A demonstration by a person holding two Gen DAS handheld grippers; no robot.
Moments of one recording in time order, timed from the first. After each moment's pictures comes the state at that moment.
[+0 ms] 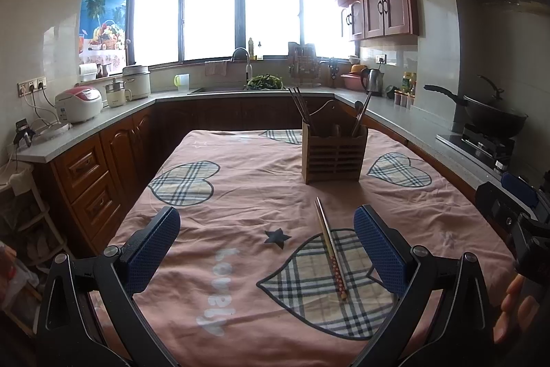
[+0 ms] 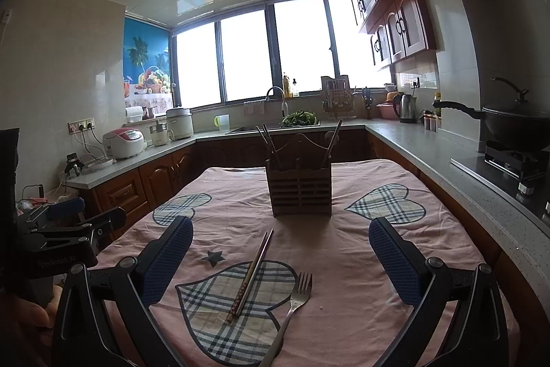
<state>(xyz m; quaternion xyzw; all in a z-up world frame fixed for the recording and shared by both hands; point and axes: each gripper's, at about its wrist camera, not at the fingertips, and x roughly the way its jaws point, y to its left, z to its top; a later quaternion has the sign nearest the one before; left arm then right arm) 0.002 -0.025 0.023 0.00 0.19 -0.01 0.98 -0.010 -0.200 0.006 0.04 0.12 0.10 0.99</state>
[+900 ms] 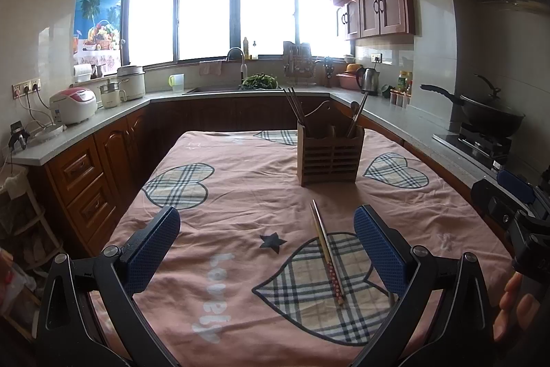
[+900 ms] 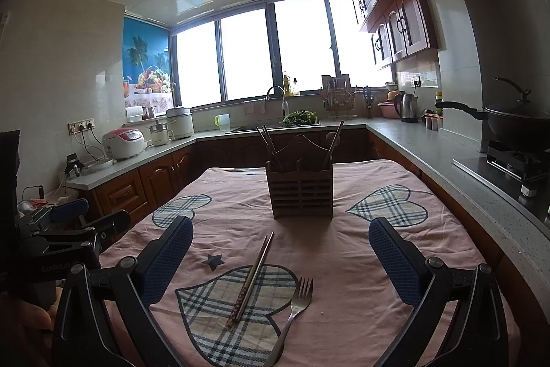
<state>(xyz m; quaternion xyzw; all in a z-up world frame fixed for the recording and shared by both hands) 0.015 -0.022 0.023 0.00 0.19 -0.02 0.98 -0.005 -0.200 0.008 0.04 0.13 0.10 0.99</state>
